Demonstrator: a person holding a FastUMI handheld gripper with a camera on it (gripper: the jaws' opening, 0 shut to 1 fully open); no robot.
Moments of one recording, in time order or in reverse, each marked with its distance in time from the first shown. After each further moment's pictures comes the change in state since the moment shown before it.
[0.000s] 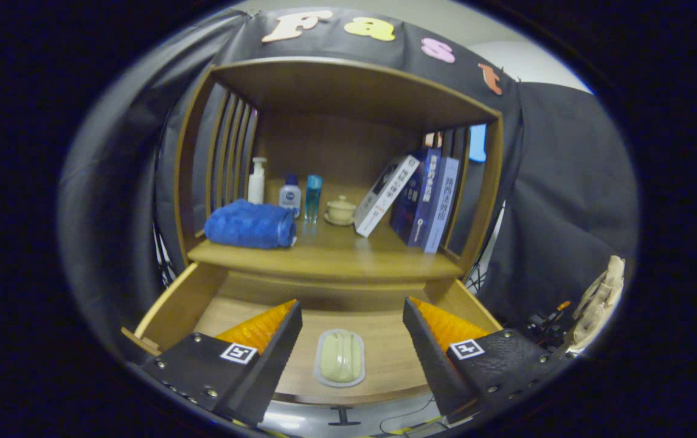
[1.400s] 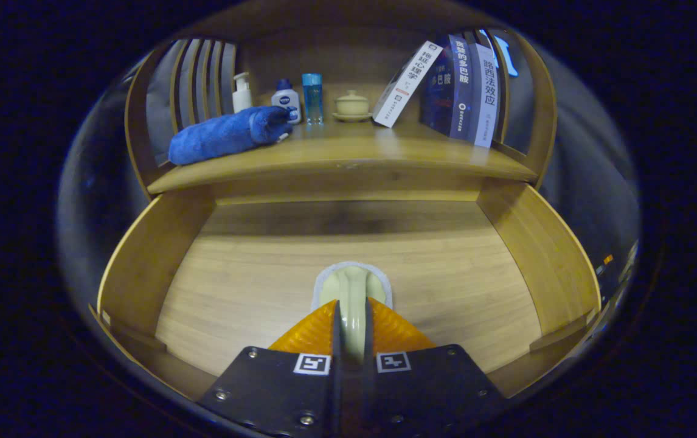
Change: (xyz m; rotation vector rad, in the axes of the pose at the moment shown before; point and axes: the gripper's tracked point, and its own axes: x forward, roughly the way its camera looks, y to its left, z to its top) arm 0.075 0.014 -0.104 0.106 0.322 0.164
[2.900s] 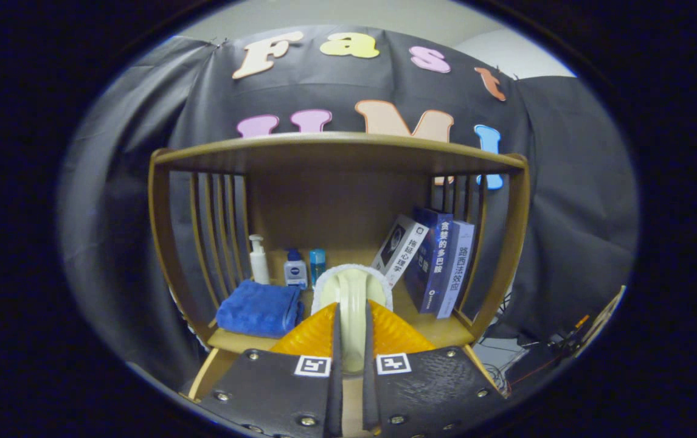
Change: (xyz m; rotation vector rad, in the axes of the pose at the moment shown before) arm -0.123 0.011 0.265 -0.018 -0.459 -0.037
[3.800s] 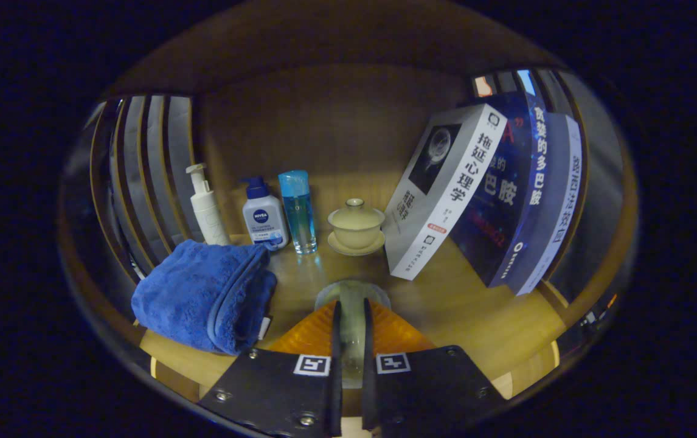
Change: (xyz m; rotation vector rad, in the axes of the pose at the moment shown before) arm 0.192 0.013 -0.123 0.087 0.272 0.046
